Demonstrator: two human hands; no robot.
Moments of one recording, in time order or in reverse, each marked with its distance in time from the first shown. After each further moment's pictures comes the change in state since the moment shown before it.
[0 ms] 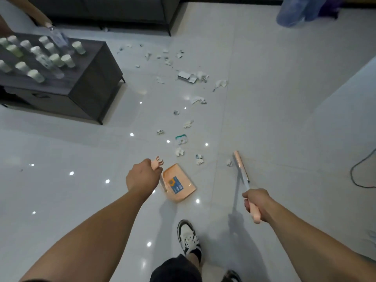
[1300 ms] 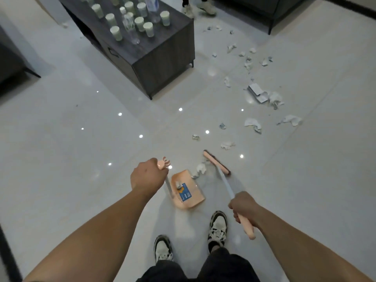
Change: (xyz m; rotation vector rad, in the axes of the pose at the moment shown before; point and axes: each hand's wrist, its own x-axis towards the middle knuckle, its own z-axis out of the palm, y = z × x) left_hand 0.155 0.051 -0.020 -0.133 0.040 -0.506; right_hand 0.115 -0.289 0.110 -0.824 -0.405 -0.216
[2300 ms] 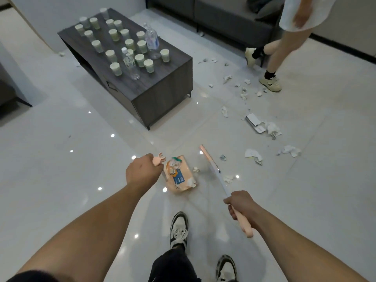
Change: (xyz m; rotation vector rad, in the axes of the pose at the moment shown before) left_hand 0.184 0.035 -0.091 -0.015 0.131 0.111; right_hand 0.034 -0.189 -0.014 0.278 0.025 -0.057
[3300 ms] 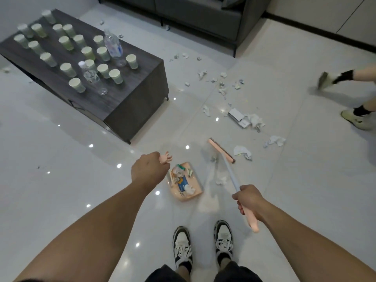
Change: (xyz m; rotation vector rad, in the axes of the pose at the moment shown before) left_hand 0.139 0.074 0.010 0.073 -0.138 0.239; right_hand 0.052 -0.081 -0.025 0.017 0.176 0.013
